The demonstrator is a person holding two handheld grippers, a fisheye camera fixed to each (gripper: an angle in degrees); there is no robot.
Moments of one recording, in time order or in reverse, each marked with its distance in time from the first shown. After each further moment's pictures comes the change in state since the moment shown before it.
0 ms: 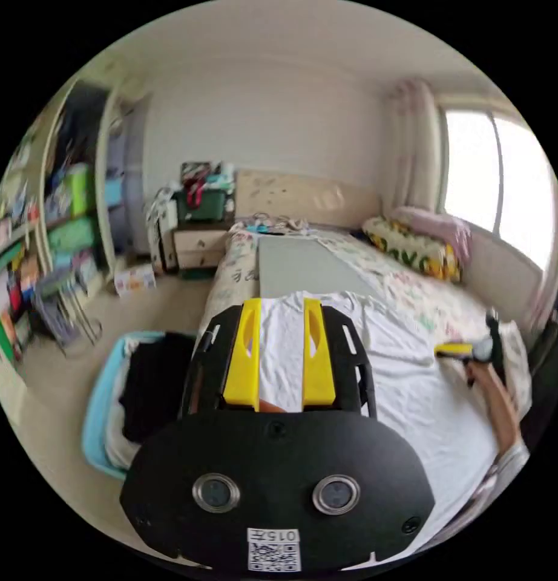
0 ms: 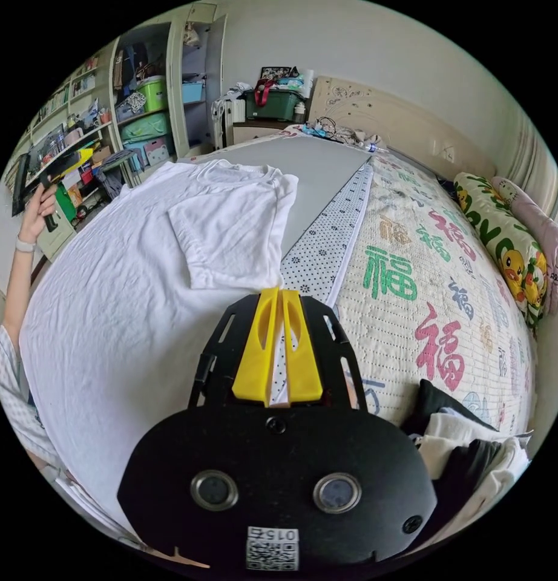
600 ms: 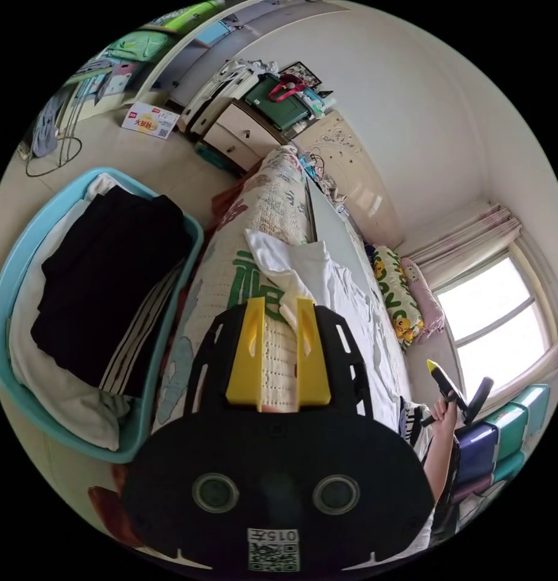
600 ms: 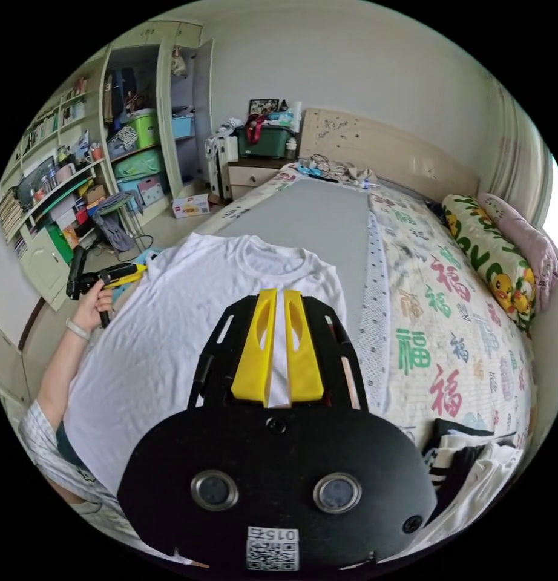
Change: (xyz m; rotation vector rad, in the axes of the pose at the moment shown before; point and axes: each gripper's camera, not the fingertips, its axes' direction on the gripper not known) left arm -0.335 0.504 0.379 -0.293 0.292 -0.460; right arm -0.179 -0.131 0.059 0.122 -0.006 0.073
